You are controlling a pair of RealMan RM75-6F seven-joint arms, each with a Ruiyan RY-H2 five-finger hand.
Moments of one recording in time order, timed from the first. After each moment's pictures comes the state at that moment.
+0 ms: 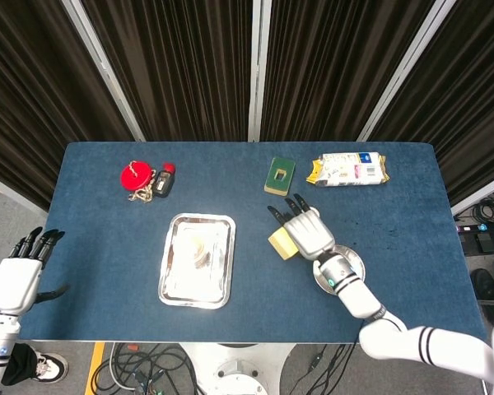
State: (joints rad) left arm -0.15 -1.17 -0.03 -1.54 1.53 1.45 0.03; right arm 0.79 -1.51 0.23 -1.55 -1.09 0.88 -0.67
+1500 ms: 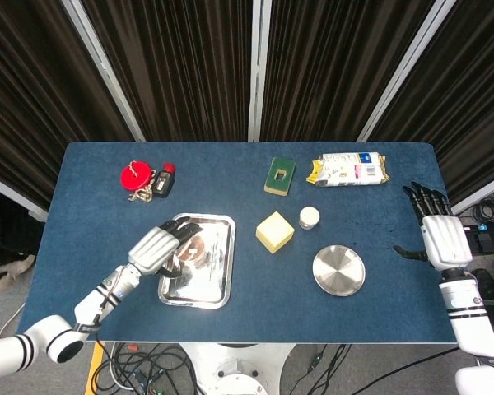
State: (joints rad) left arm -0.64 -1.47 -0.11 -1.41 1.59 0.95 -0.05; right arm 0.39 -1.10 0.14 -1.63 -1.29 1.29 0.04
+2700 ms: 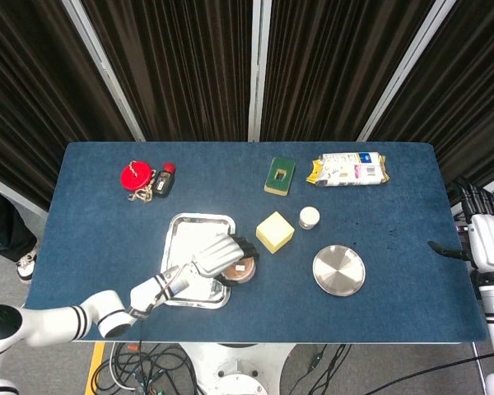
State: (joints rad) left arm -0.93 -1.64 -0.12 -1.36 1.63 0.85 -0.11; right arm 0.30 -1.05 0.19 -1.52 -1.31 1.31 0.26
